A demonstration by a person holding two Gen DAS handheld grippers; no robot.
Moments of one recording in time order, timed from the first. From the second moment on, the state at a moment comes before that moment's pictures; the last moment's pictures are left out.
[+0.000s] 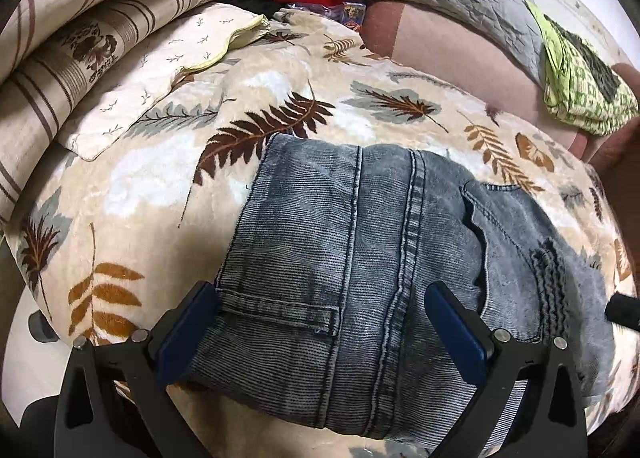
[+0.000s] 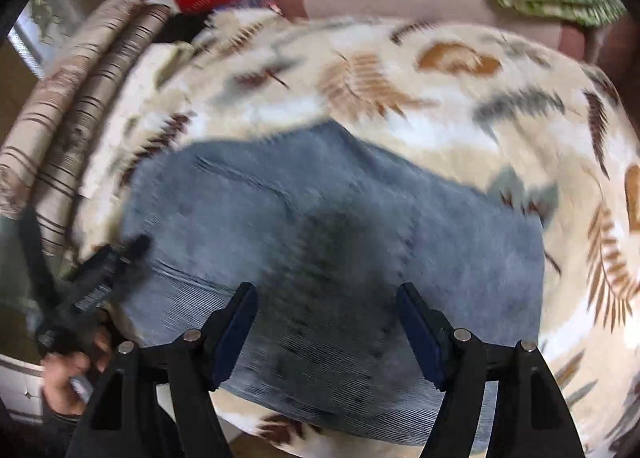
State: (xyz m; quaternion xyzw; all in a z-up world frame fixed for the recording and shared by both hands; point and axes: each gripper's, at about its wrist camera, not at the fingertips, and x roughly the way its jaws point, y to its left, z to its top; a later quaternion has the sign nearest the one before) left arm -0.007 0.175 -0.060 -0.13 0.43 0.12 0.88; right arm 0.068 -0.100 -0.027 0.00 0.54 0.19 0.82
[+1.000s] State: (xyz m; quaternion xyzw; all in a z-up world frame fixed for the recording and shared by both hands) left arm -0.008 0.167 -0.060 -0.11 0.43 0.15 0.89; right arm 0.072 -0.024 -0.053 -0.02 0.56 0.28 0.78
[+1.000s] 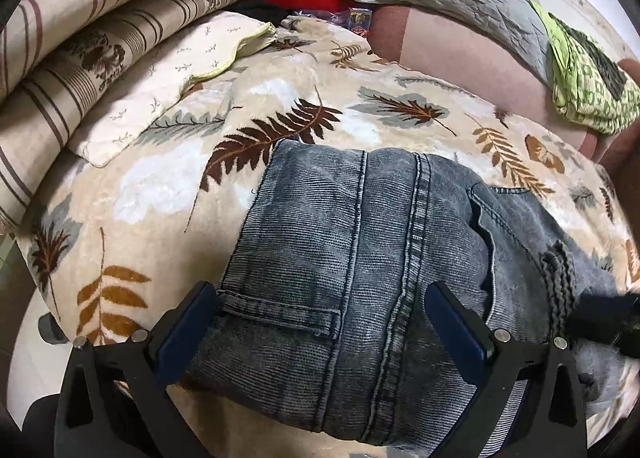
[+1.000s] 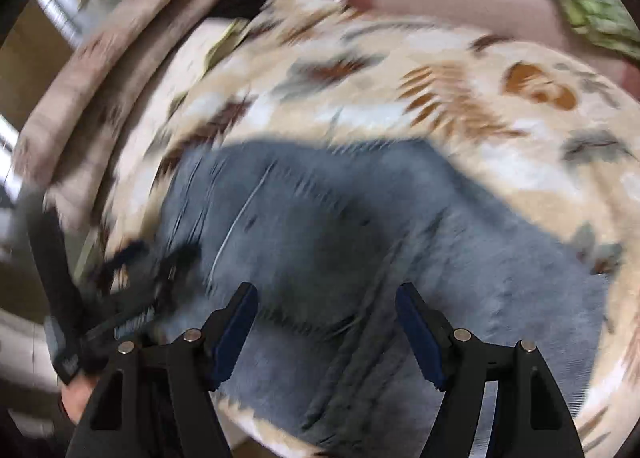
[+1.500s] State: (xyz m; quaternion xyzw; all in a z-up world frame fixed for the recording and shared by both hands) left arm -0.052 0.183 -0.038 -0.20 0.42 0.13 0.87; right arm 0.065 -0.034 -0.095 0.03 0.59 0.31 0.74
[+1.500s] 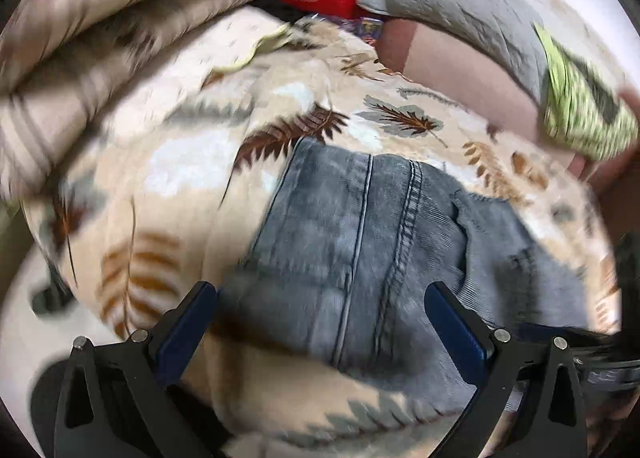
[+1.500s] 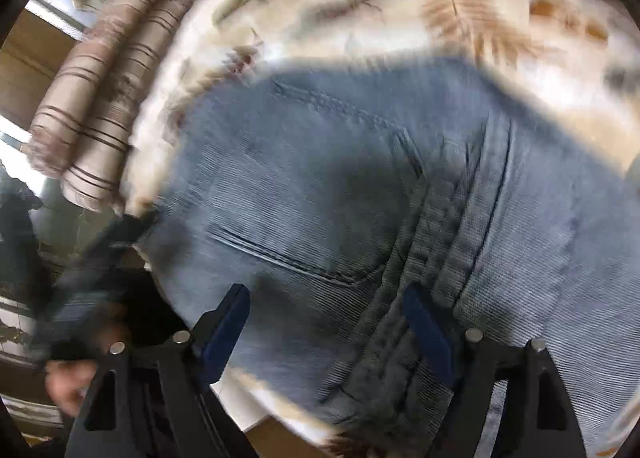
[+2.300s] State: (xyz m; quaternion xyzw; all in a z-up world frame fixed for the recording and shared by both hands) left arm -0.039 0.222 -0.089 -0.46 0.41 0.08 0.79; right arm 0.077 -0.063 -0.094 0.14 0.58 0.35 0.72
